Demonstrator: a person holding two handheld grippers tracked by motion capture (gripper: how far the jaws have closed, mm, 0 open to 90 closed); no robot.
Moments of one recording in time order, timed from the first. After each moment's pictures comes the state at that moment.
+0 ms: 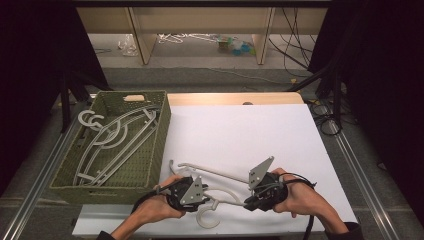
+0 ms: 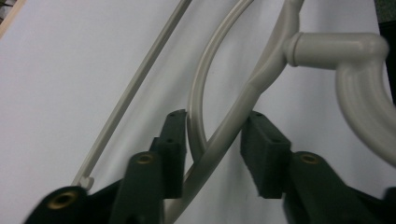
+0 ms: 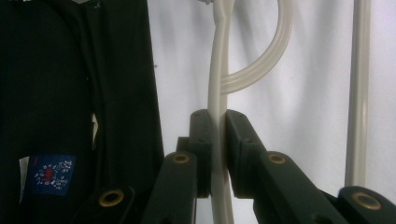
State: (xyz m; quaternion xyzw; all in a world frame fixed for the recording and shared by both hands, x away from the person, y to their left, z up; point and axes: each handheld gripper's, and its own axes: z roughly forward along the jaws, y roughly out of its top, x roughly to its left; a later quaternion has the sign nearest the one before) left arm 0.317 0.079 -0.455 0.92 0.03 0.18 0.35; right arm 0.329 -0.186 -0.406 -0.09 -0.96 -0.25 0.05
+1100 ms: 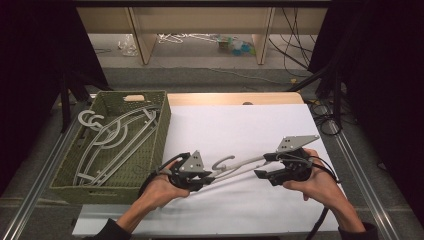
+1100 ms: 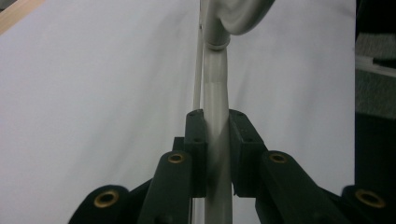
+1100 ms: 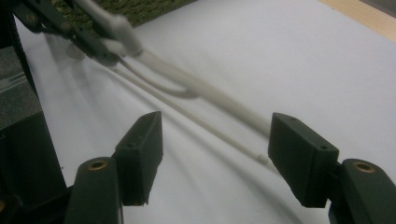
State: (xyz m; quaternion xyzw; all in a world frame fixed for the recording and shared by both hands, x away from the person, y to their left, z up) left arm 0.350 0.081 -0.407 0.88 0.19 0.09 0.42; right arm 0.352 -0.235 -0.366 -0.28 -0.88 -0.38 -0.10
